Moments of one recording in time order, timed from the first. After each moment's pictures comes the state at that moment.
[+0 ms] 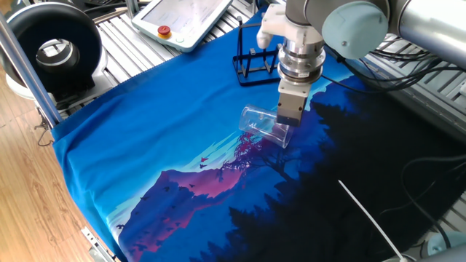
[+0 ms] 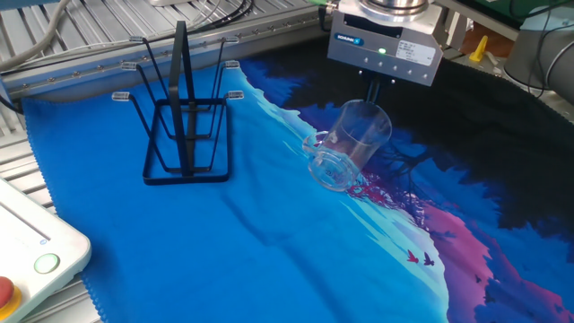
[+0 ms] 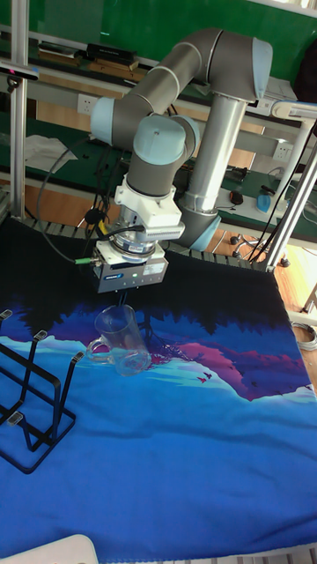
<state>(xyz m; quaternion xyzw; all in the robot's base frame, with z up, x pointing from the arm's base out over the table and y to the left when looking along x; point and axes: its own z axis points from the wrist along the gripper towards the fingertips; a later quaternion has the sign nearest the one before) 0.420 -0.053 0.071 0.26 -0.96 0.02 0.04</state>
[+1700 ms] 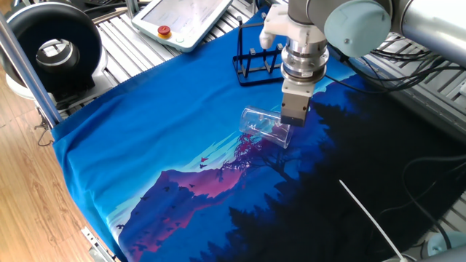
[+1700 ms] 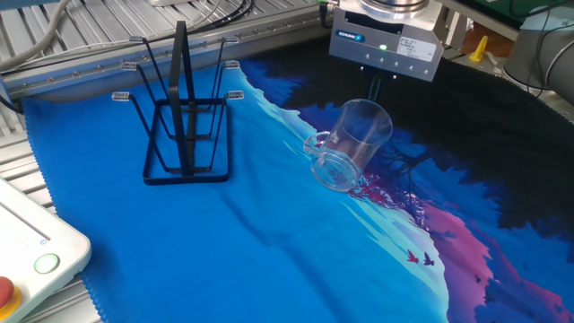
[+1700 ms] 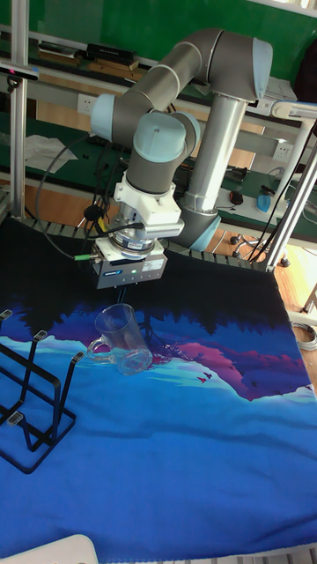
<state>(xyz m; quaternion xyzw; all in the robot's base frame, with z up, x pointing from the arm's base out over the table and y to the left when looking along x) 0.412 -0.055 0.078 0.26 -0.96 0.02 0.05</state>
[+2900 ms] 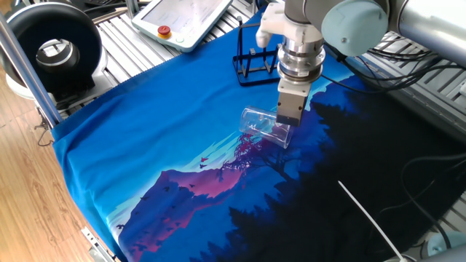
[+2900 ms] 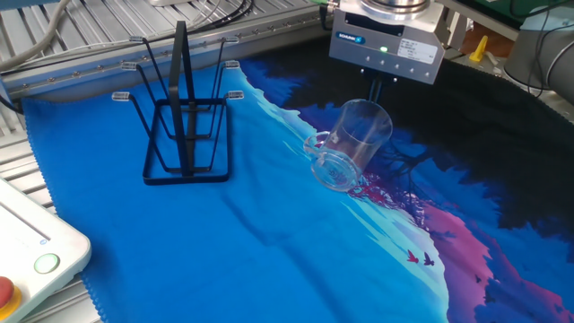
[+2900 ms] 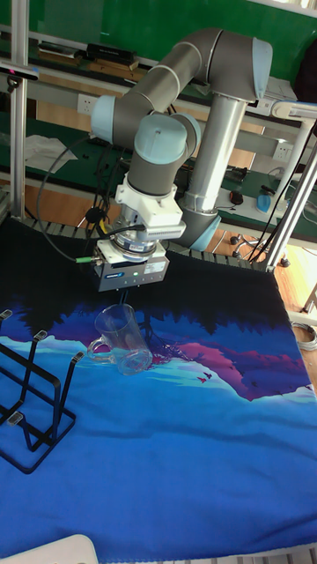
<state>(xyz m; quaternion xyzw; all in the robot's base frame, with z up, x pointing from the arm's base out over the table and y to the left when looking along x) 0.417 -0.051 0.075 0.26 -0.96 0.02 0.04</state>
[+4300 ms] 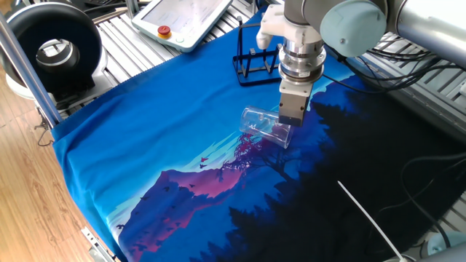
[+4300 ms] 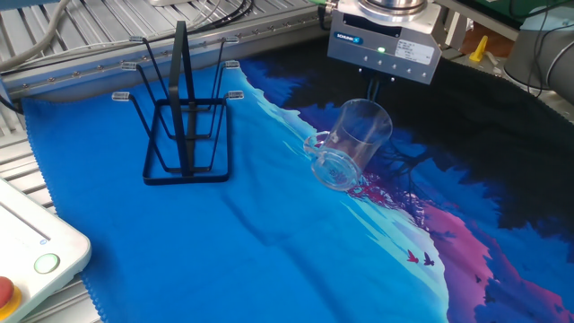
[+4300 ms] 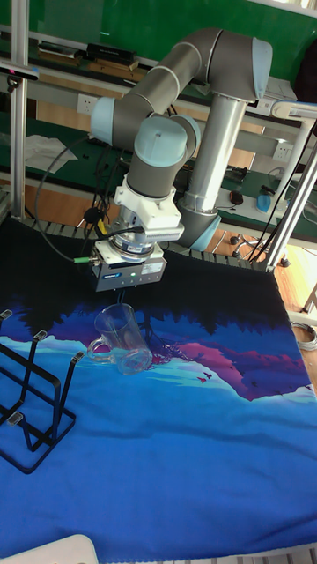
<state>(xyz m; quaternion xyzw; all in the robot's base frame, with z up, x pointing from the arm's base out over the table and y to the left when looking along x) 0.415 -0.058 0.073 0.26 -0.96 0.03 0.05</state>
